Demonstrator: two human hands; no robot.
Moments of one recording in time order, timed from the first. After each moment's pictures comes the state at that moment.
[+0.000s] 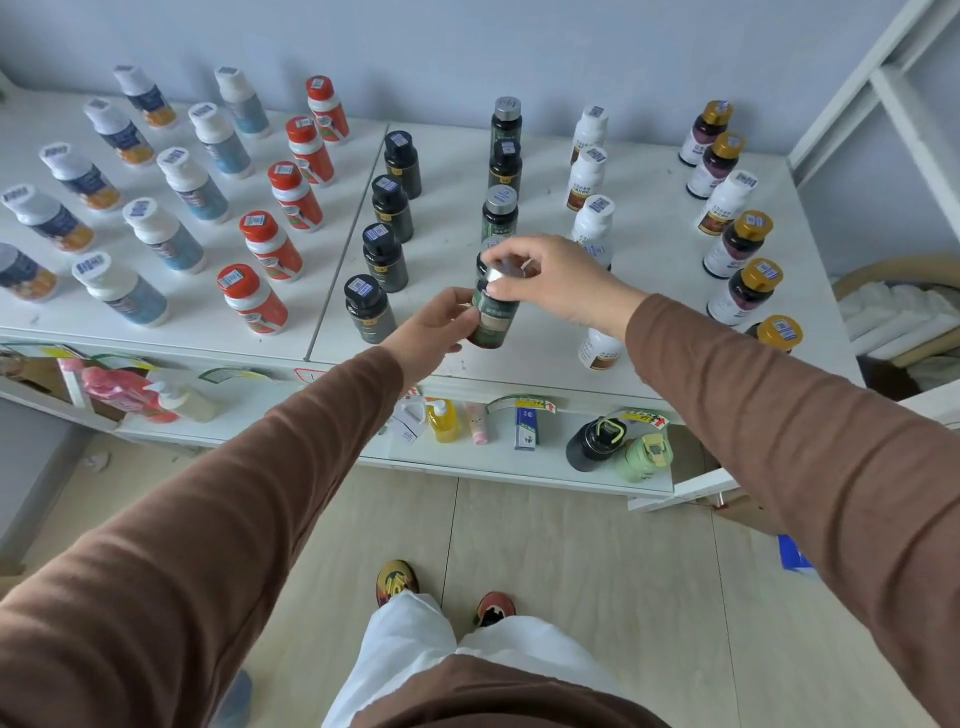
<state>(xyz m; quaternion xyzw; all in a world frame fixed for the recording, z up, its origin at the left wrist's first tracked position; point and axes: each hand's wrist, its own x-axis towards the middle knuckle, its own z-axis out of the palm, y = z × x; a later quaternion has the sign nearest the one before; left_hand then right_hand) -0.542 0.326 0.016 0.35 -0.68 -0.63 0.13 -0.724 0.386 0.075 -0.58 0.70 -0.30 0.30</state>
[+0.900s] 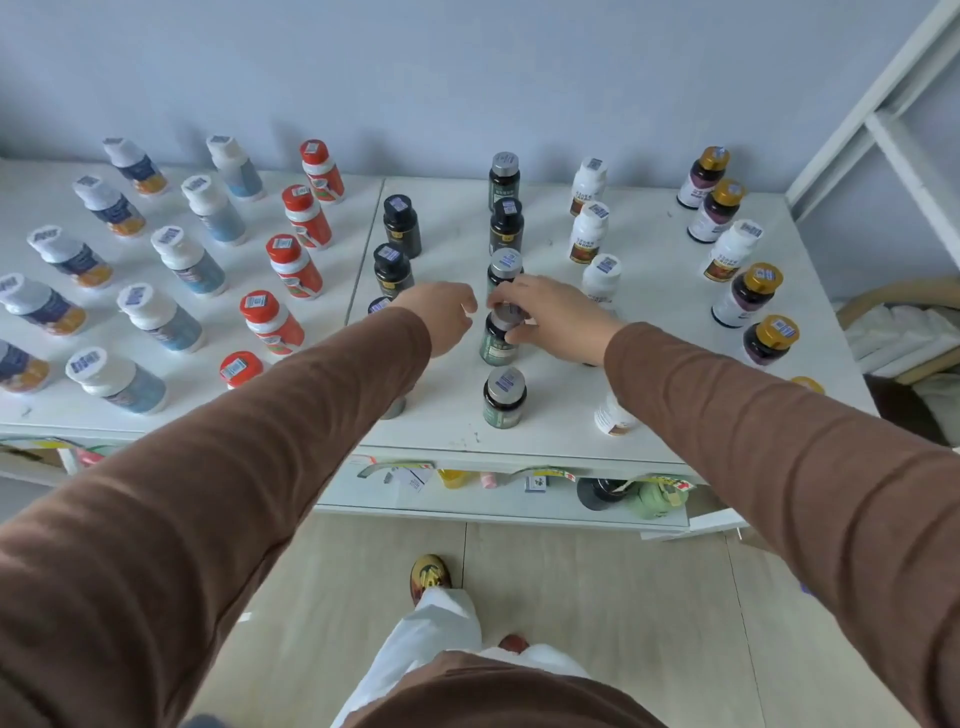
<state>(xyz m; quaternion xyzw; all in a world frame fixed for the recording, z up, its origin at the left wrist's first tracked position) -0.598 0.225 0.072 0.37 -0.91 -0.17 -0.09 -0.754 0.322 0.058 -0.67 0.72 -0.10 0.18</state>
